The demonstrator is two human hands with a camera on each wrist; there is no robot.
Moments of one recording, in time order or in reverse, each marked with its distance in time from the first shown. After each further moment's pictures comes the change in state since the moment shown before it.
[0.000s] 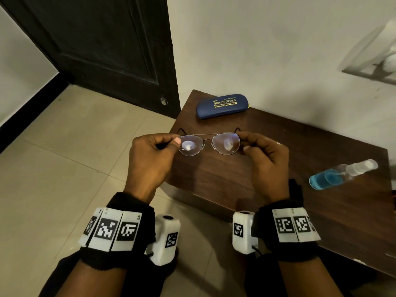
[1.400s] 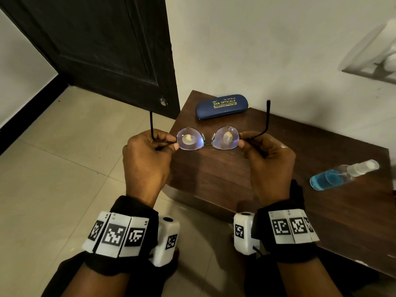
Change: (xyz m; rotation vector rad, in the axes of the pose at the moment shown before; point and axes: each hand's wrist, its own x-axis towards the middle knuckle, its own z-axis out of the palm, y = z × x) left_hand 0.001 0.000 0.000 0.066 0.136 0.132; right_hand 0.000 0.004 0.000 -0.156 0.119 0.006
